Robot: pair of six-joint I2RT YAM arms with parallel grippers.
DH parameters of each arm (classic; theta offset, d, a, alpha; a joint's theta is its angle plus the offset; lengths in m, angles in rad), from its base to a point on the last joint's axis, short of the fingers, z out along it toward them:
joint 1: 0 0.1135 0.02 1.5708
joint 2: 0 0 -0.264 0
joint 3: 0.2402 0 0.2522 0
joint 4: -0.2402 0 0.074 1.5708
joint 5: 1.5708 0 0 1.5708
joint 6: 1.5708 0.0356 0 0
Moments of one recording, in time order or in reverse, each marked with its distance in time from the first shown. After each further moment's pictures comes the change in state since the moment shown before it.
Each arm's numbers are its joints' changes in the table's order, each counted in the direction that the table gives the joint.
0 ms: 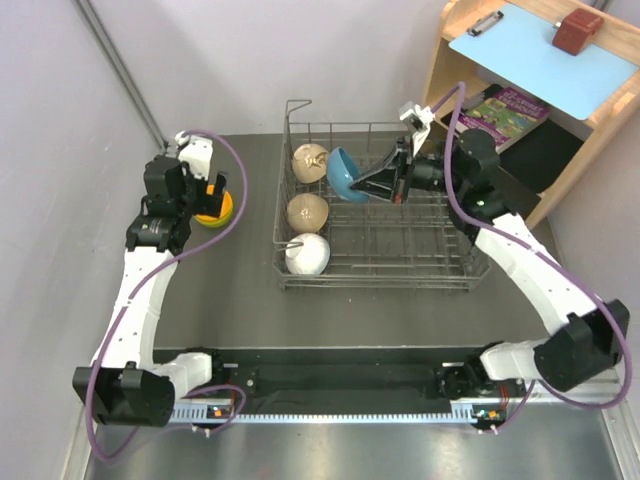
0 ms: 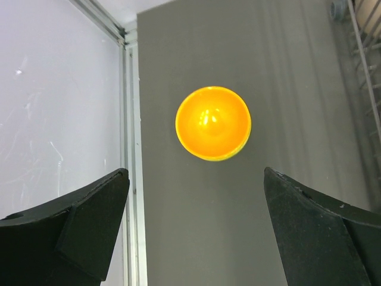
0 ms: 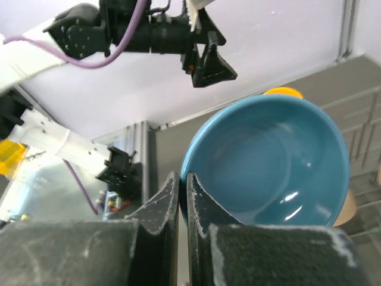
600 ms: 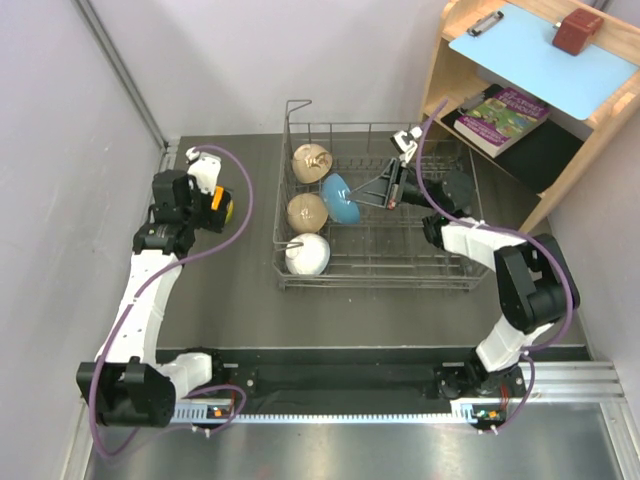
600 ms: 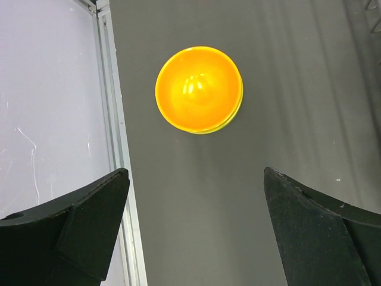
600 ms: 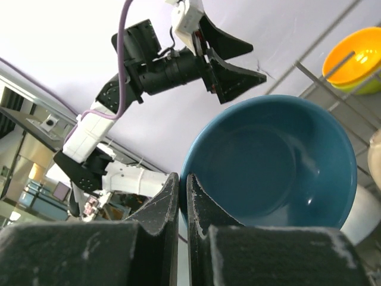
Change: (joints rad) left arm 0.012 0.003 -0.116 0.000 0.037 0.052; right arm -0.087 -0.362 -0.316 1.104 -0.053 1.007
